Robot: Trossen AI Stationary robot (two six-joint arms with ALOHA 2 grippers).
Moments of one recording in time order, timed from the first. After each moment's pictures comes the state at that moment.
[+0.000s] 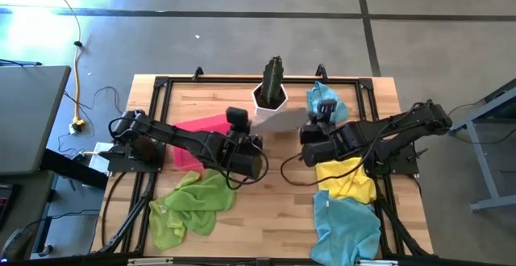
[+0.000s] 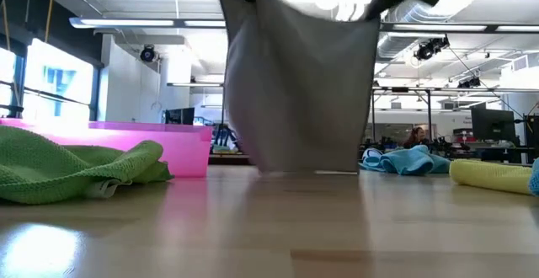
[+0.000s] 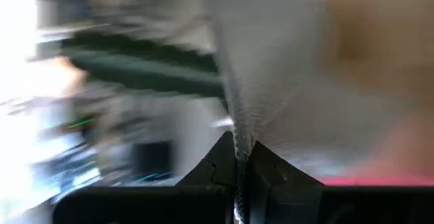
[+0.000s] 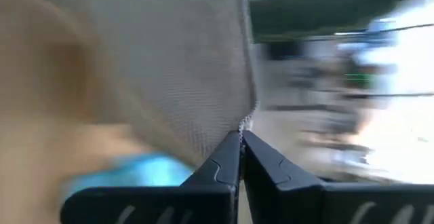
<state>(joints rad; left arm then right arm) -0.19 1.83 1.78 -1.21 -0.97 0.07 0.29 1.45 1.36 -1.23 0.94 0.01</state>
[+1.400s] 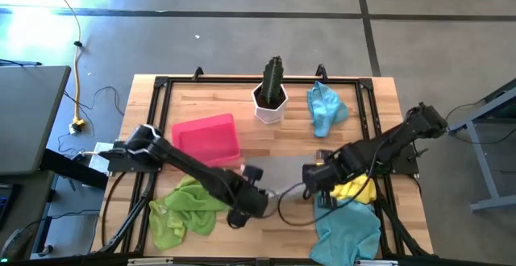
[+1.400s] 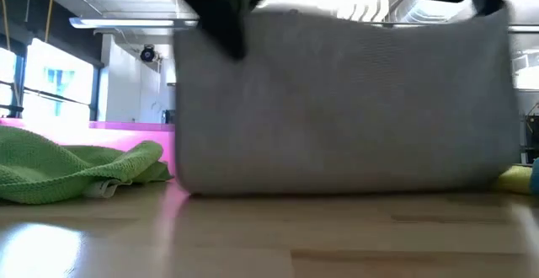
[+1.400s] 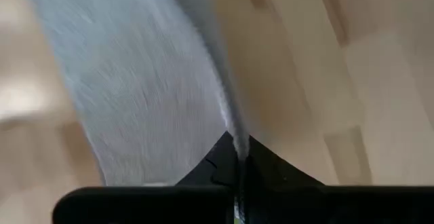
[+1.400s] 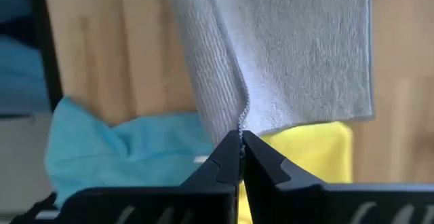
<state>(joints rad) -0.34 2.02 1.70 -0.96 -0.23 -0.04 0.46 1.53 1.36 -1.17 0.00 0.52</state>
